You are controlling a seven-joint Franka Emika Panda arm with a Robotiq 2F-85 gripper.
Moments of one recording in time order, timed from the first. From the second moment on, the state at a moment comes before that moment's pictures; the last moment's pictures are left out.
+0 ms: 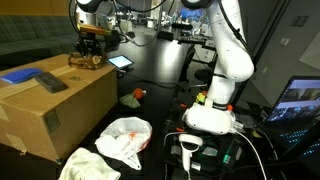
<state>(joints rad) 0.07 0.55 0.01 -1.44 0.15 1.99 0.58</state>
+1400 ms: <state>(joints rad) 0.08 0.39 0.01 -1.58 0.20 1.94 0.49</state>
